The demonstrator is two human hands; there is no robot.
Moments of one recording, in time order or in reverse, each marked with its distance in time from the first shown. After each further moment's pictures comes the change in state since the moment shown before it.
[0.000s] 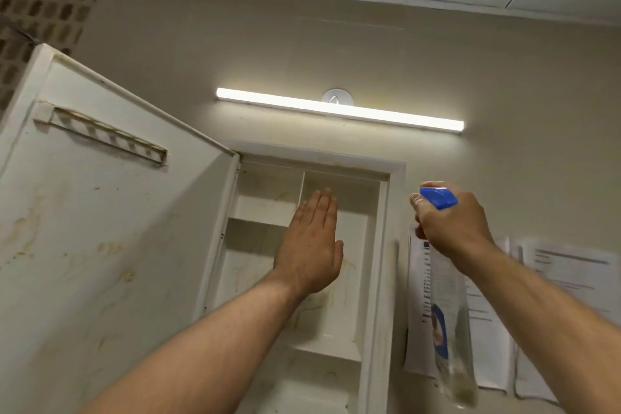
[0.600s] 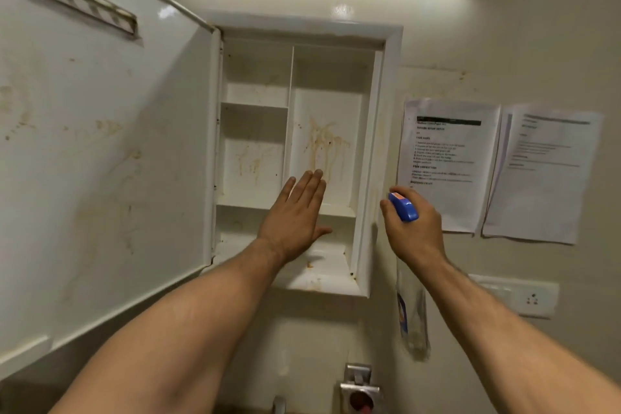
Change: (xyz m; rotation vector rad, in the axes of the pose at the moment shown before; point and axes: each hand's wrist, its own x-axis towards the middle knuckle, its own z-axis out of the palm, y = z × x) left_hand -0.151 0.010 0.057 0.123 -0.337 0.159; right_hand -0.181 0.106 0.054 0.022 -0.055 0.192
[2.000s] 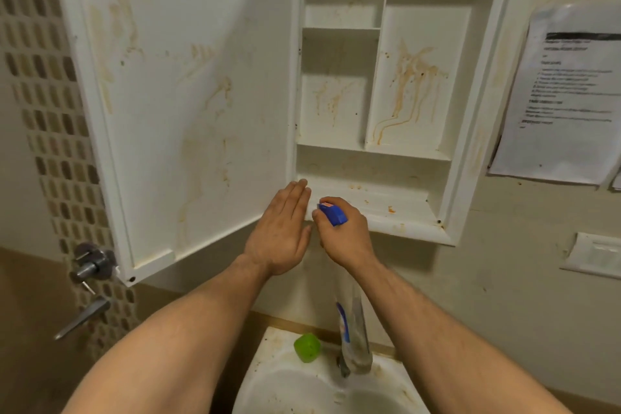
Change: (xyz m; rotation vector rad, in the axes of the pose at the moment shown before) left_hand -0.187 -0.078 0.055 -0.237 -0.085 -0.171; right_hand -0.140 -0.034 0.204 0.234 -0.499 0.168
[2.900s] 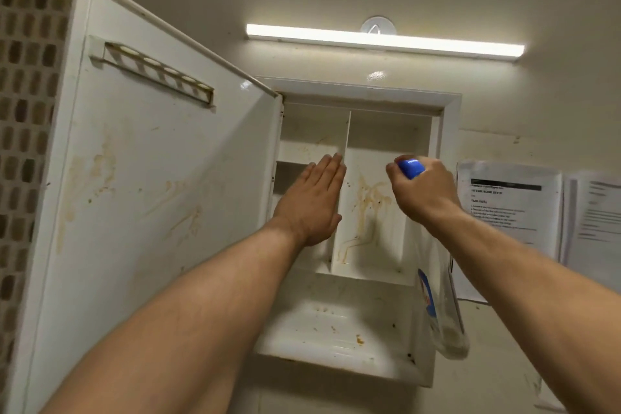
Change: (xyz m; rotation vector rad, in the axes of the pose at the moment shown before) left_hand 0.230 0.039 -0.152 0.279 0.189 0.147; right_hand 0.121 -0.188 -0.208 -0.389 0.484 -0.255
